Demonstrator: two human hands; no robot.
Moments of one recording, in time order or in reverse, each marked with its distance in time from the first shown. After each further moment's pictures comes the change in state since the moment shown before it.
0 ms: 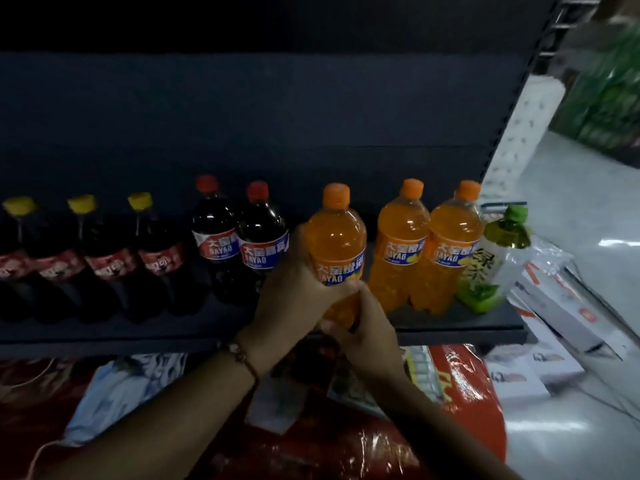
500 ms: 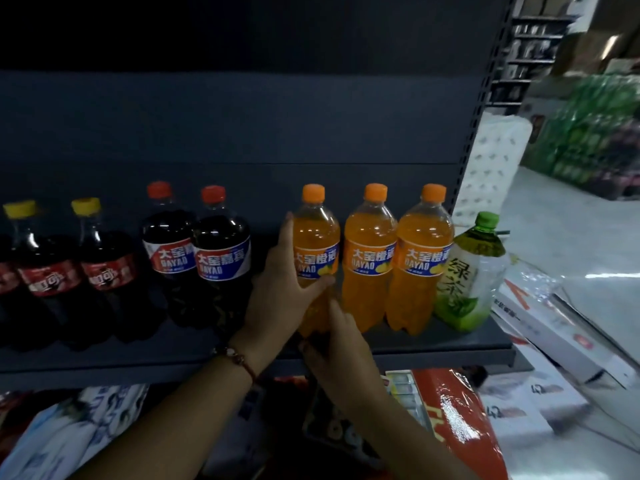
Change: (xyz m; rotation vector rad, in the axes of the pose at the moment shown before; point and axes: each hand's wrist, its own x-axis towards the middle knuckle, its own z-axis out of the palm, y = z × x) left_hand 0.029 -0.033 0.060 0.074 0.168 0.127; right_hand 0.018 0.037 -0.007 -0.179 -0.049 -0.118
